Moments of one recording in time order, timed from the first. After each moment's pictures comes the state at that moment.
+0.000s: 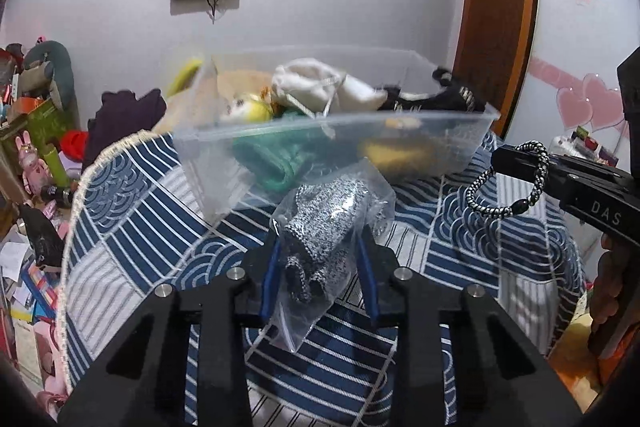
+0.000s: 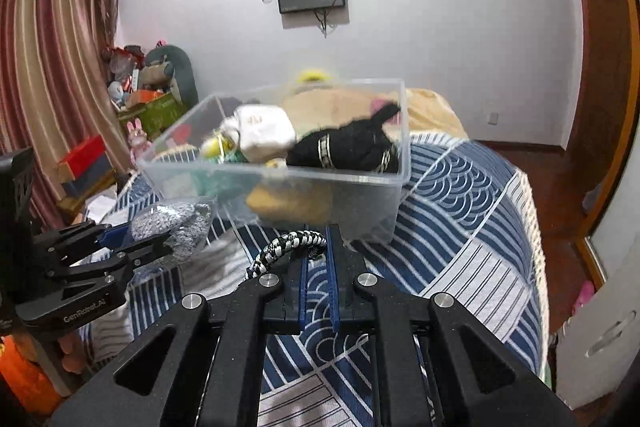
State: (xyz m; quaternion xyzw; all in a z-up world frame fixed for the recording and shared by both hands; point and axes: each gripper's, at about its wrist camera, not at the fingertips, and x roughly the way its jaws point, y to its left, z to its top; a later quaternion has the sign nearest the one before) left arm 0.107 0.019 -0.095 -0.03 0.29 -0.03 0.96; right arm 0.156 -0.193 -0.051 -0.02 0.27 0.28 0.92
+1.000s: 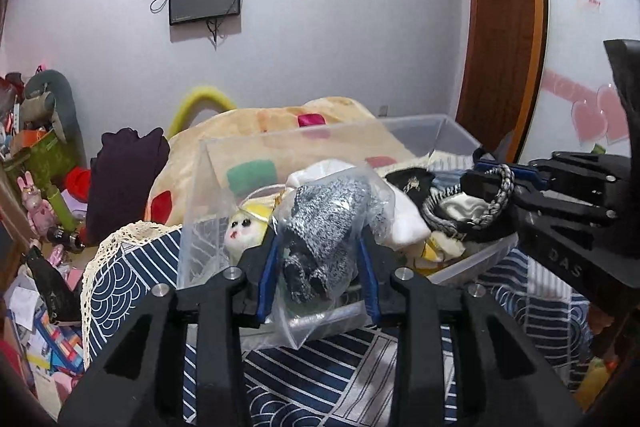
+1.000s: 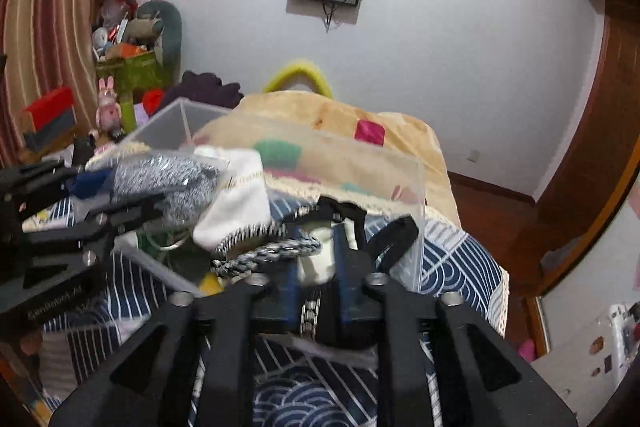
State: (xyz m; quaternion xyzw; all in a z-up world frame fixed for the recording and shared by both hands) left arm 0.191 0.023 -0.053 0.00 0.27 -0.01 0.96; right arm 0.214 -0.125 -0.033 -0.16 0.27 0.24 0.92
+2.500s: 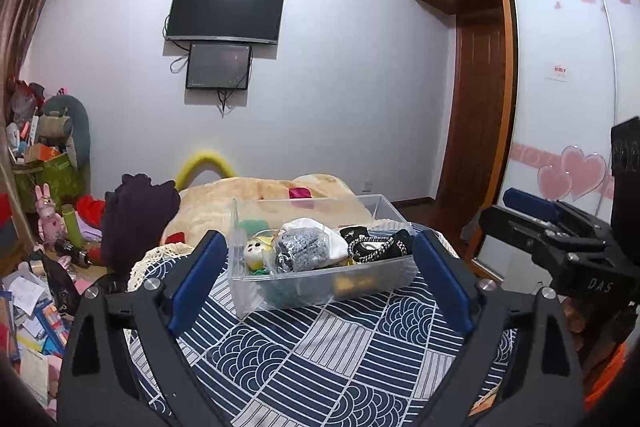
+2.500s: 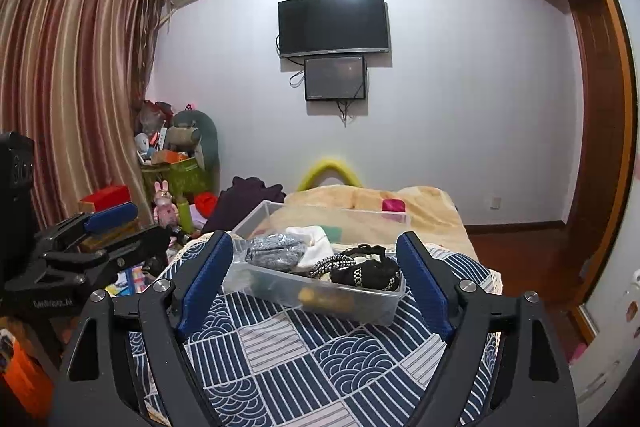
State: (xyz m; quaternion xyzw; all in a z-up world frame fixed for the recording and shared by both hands) left arm 0.035 0.019 0.017 -0.04 0.13 -0.02 0.99; right arm 0.098 -0.187 0.019 -0.02 0.13 0.30 0.94
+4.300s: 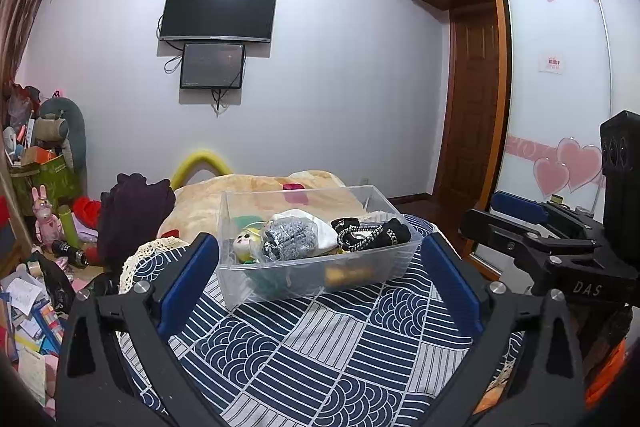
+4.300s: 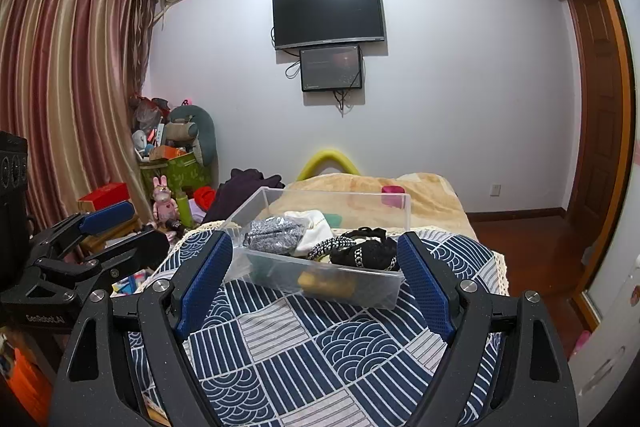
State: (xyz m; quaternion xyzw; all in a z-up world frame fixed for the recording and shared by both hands) left arm 0.032 0.008 0.008 -0.04 0.13 -0.03 0.99; right arm 0.095 -0.188 0.009 -0.01 0.14 0.30 0.94
